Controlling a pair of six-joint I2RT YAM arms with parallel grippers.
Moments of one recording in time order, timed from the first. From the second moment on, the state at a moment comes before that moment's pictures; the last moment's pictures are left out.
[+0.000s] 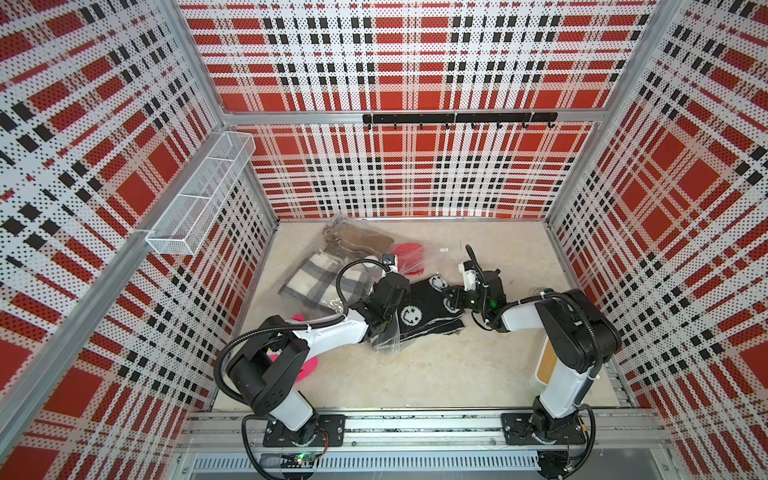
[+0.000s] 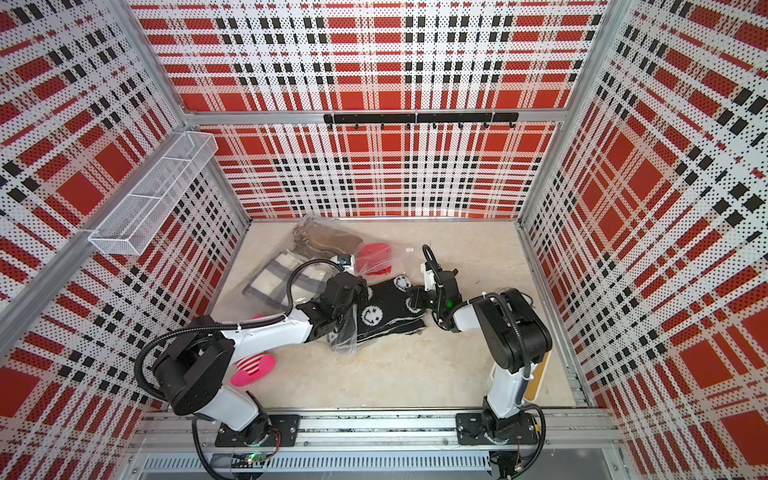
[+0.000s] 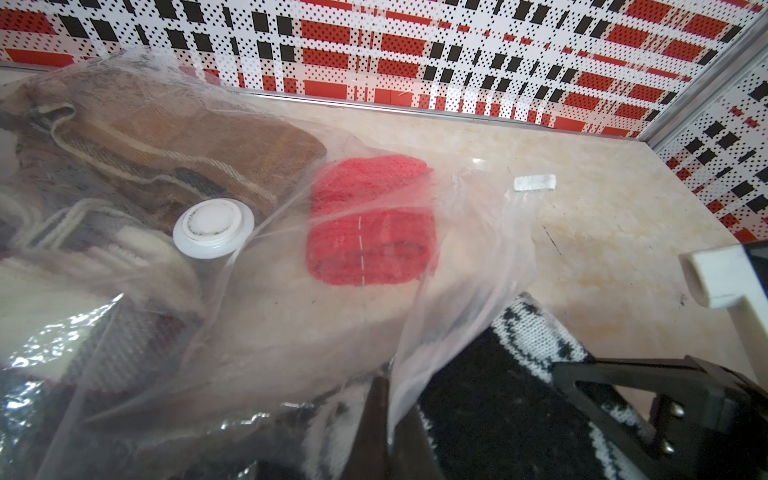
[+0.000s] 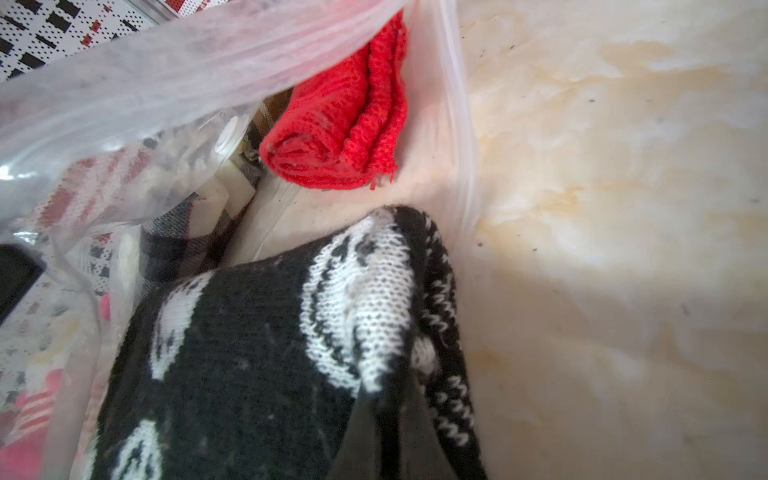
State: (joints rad) left arm -0.73 1.58 0.84 0.23 -0.44 -0.47; right arm 0.33 1.79 0.67 0.59 -0.38 0.47
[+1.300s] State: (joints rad) left arm -0.72 1.56 0.82 0.25 -0.37 -0.48; right arm 0.14 1.36 0.61 0.24 0.07 0.47
